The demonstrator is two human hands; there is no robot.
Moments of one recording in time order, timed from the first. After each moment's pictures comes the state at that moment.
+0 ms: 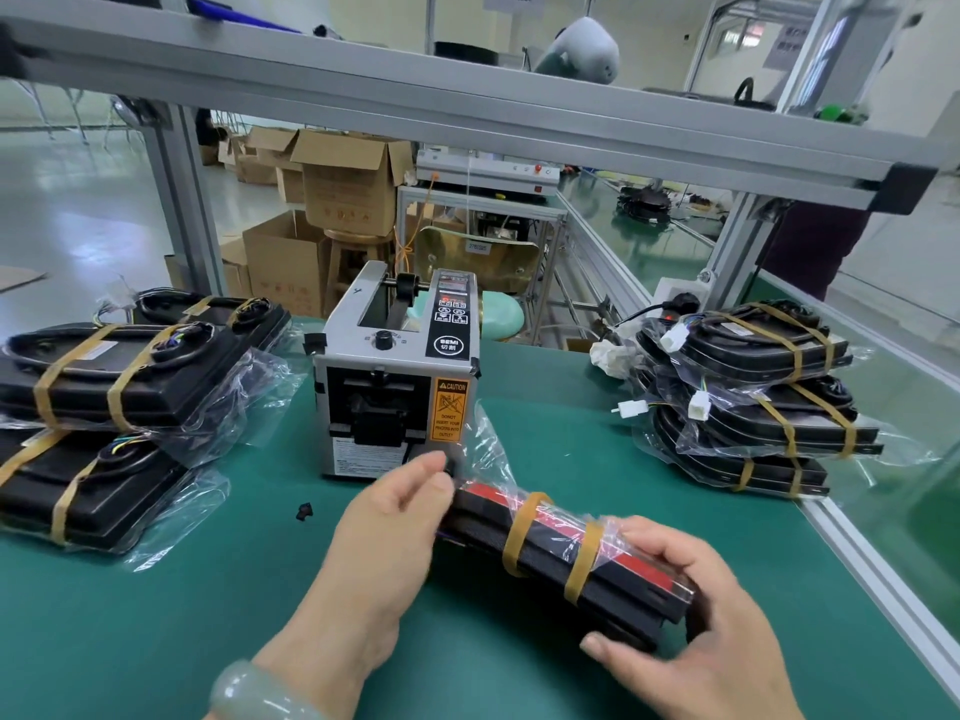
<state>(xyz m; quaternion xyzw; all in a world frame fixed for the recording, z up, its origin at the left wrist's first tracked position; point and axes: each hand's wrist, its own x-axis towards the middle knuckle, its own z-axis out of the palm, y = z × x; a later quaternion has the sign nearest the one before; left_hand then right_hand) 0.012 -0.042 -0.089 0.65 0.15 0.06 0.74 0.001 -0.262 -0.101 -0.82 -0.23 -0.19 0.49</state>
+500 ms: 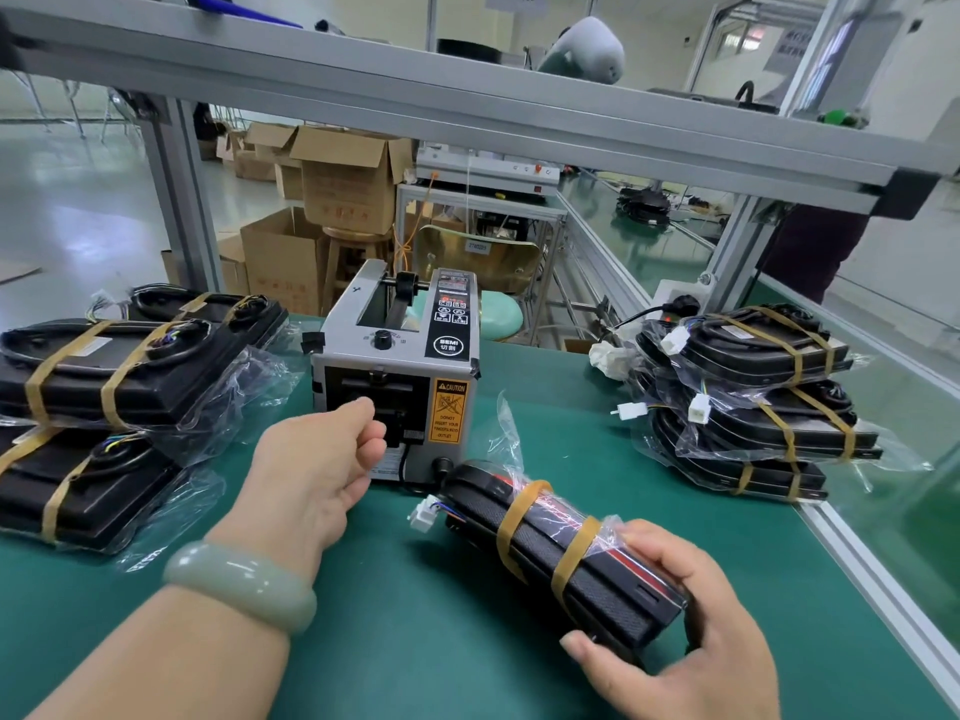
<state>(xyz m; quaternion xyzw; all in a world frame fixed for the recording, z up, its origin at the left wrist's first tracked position) 0.054 0.005 -0.054 0.55 0.32 0.10 0.77 -0.005 -0.249 -0.100 -0.81 -0.23 -0.27 0.47</state>
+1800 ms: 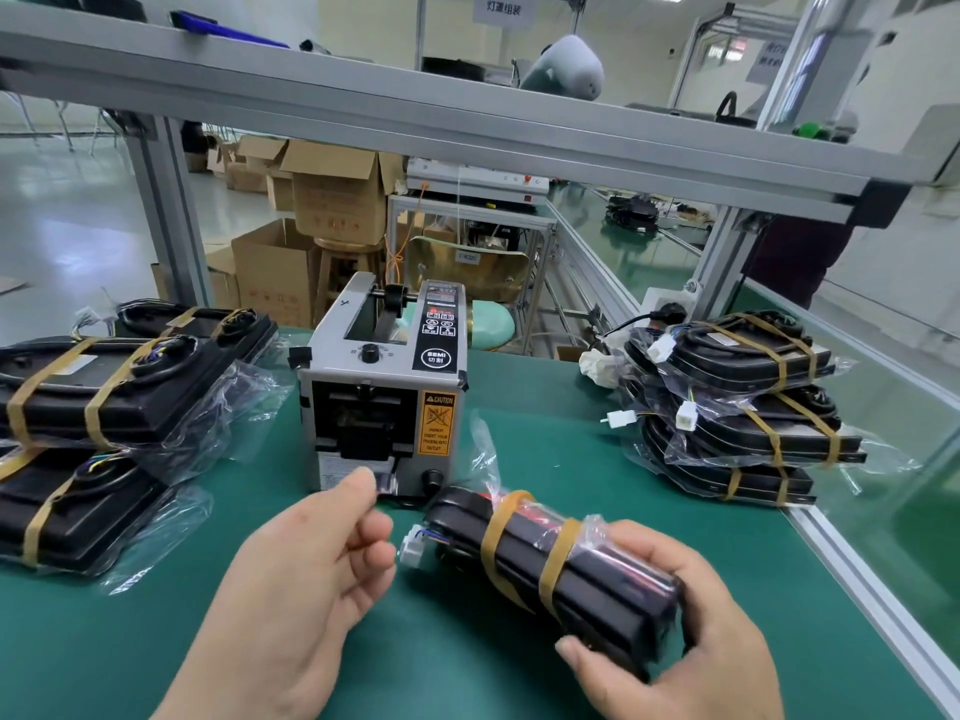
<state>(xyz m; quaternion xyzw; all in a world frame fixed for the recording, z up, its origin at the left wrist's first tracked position) -0.019 -0.025 -0.055 0.49 0.22 0.07 0.84 -0.015 -0.243 -0.084 -0.82 -0.18 -0.24 0.48</state>
